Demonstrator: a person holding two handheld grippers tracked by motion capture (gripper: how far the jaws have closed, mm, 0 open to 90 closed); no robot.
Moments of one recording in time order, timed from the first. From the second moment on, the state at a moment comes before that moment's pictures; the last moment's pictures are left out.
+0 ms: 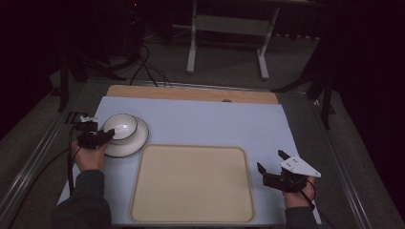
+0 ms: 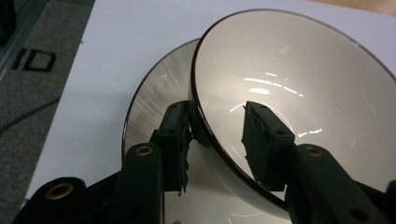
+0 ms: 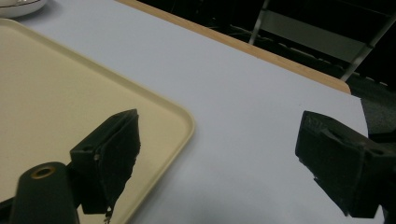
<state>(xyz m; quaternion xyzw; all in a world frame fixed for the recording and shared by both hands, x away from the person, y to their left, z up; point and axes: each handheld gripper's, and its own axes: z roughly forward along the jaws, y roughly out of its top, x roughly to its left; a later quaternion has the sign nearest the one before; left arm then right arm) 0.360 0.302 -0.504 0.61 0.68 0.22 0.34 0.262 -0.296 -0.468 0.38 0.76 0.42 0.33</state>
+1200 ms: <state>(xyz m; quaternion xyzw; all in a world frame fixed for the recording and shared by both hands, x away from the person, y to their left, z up) 0.365 0.305 -0.508 0.57 0.73 0.12 0.36 0.262 -0.295 -0.468 0.38 0.76 0.42 0.33</state>
